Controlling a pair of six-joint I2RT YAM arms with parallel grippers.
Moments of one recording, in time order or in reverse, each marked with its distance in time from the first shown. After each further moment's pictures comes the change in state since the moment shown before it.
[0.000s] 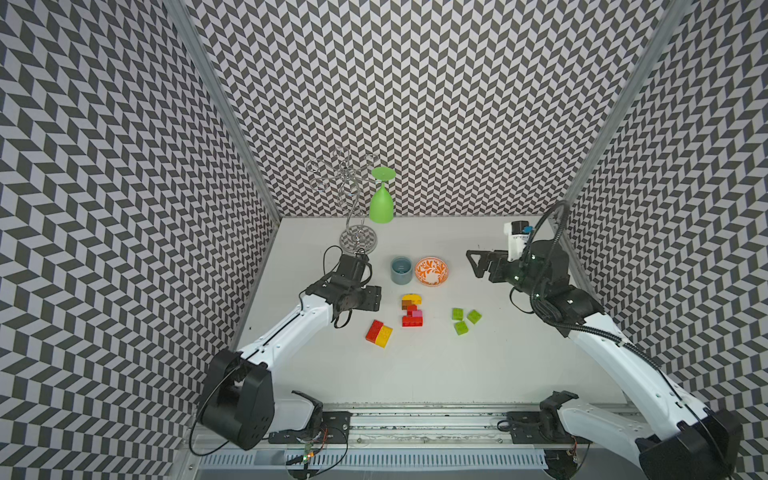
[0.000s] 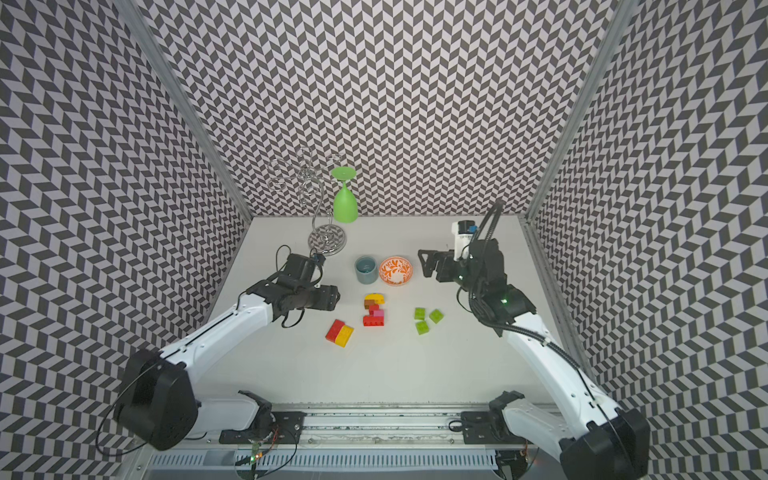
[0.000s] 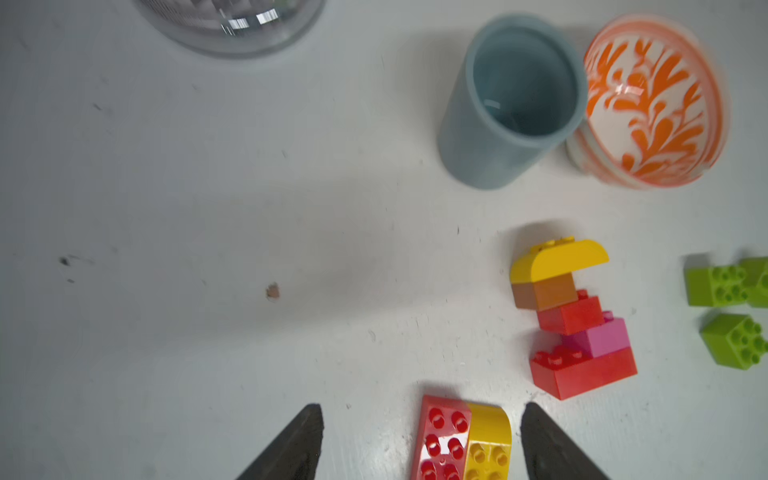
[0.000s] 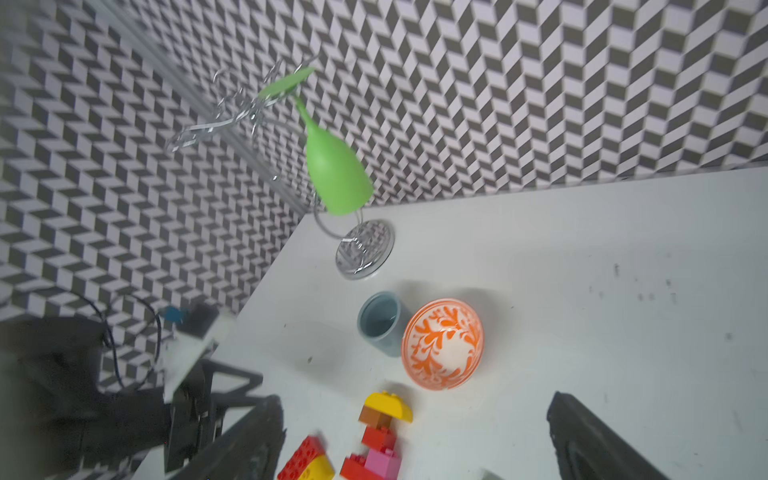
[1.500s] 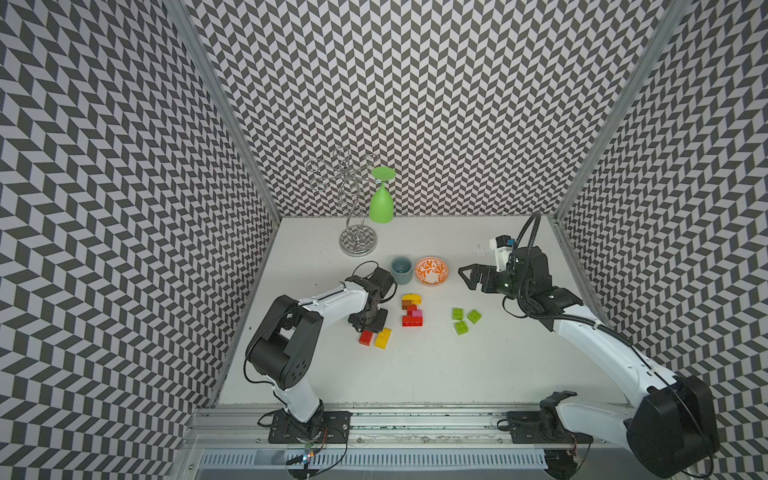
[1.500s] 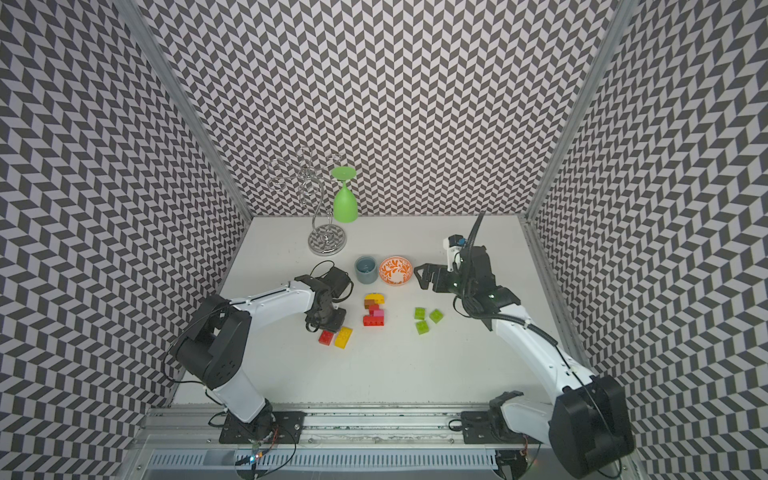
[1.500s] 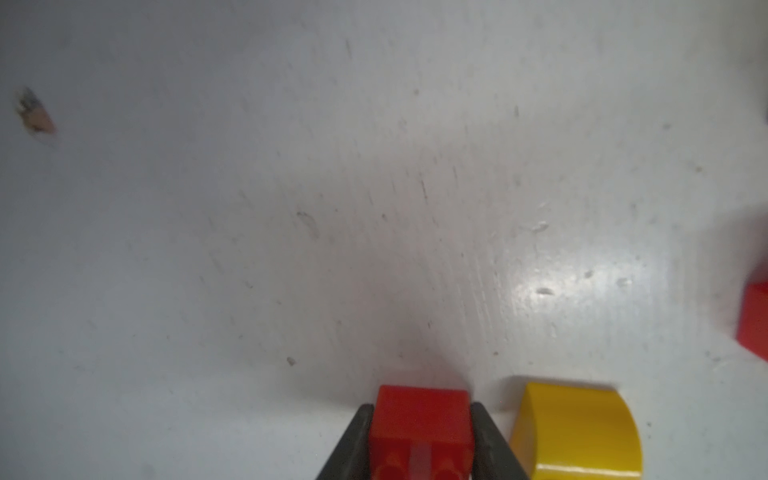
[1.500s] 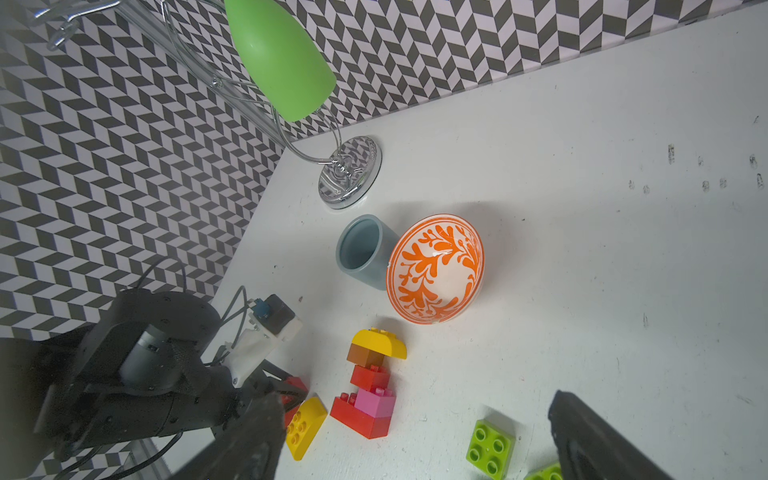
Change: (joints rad) left arm -0.119 0.327 0.087 -0.211 -0.101 -0.021; right arm -0.011 0.111 -0.087 0.003 -0.152 0.017
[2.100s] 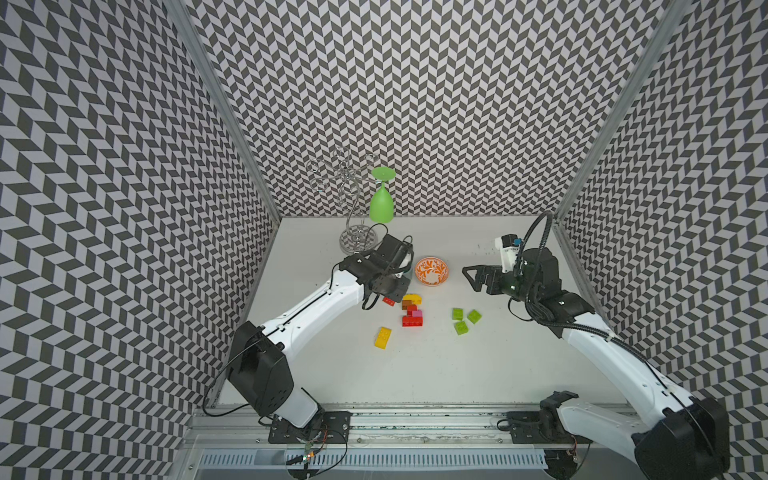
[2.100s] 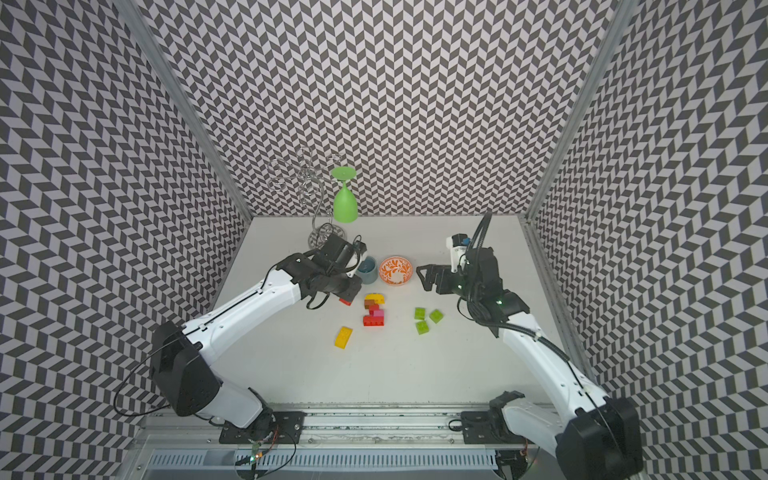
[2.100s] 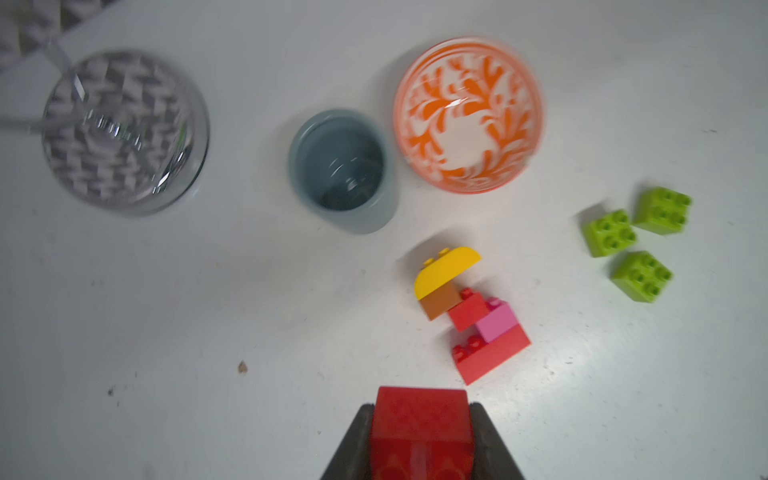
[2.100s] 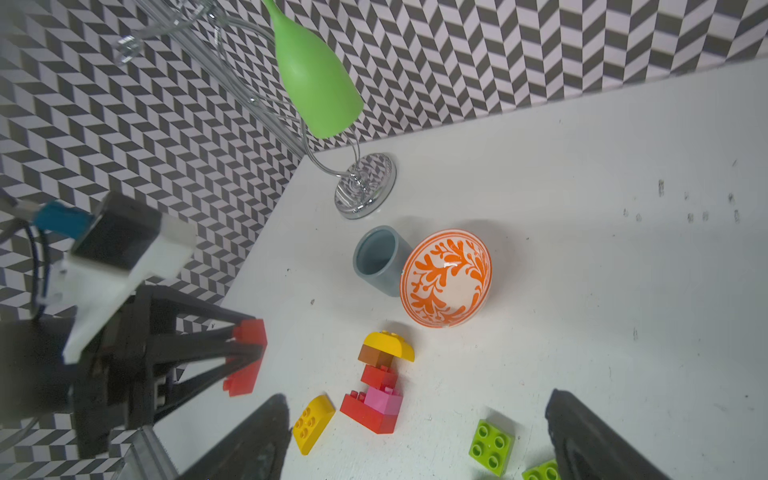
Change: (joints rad) left arm -0.200 -0.166 0.344 -0.048 0.042 0.229; right arm 0.000 -0.129 0.000 -0.035 0.004 -0.073
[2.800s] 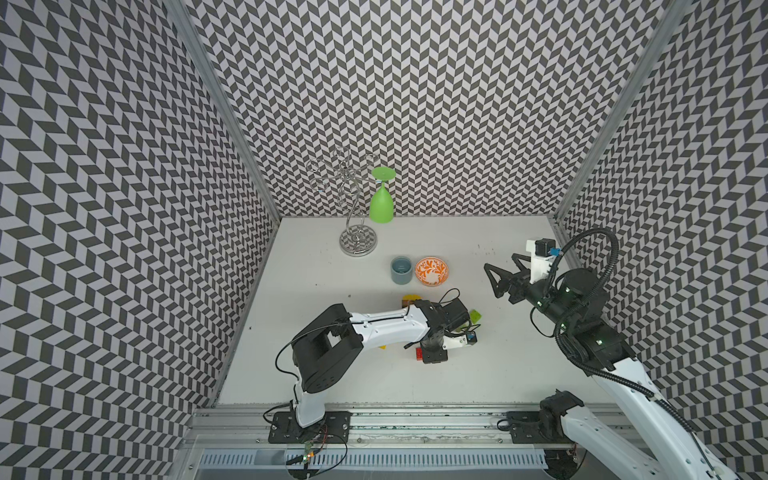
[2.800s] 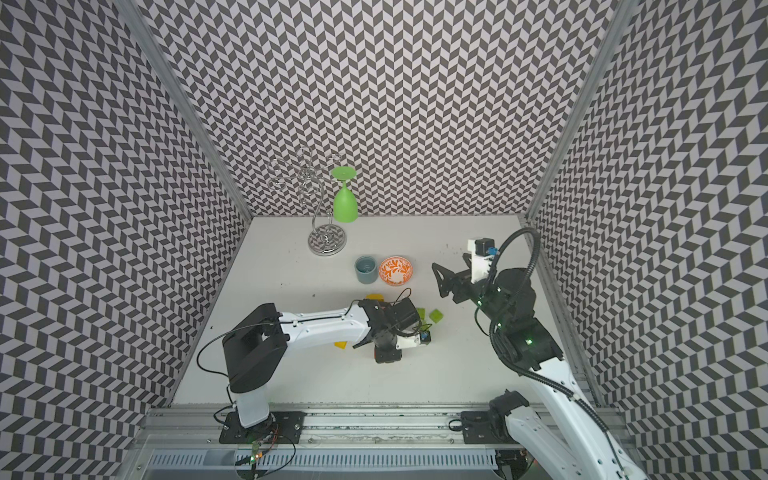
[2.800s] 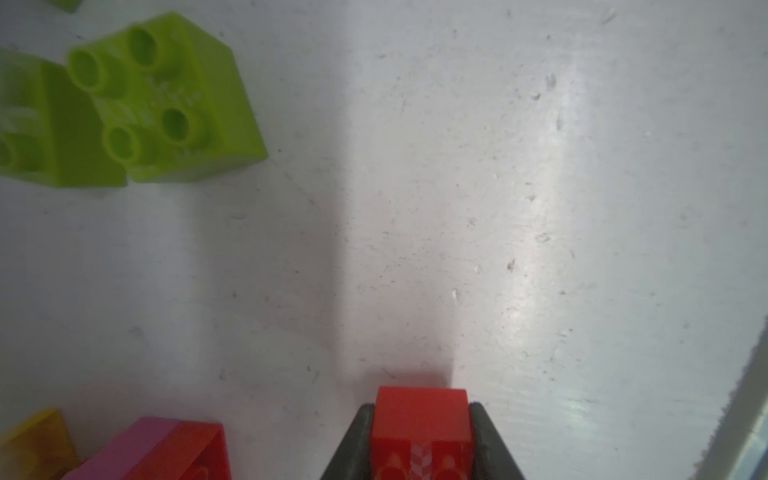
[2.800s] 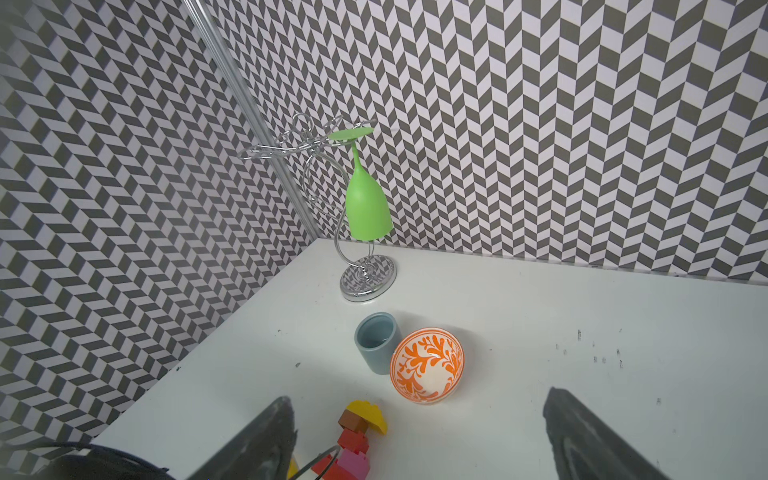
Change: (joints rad) left arm -0.333 0.358 -0.075 0.069 0.076 0.471; right arm 0.000 -0.303 -0.081 0.083 0.110 -0.183
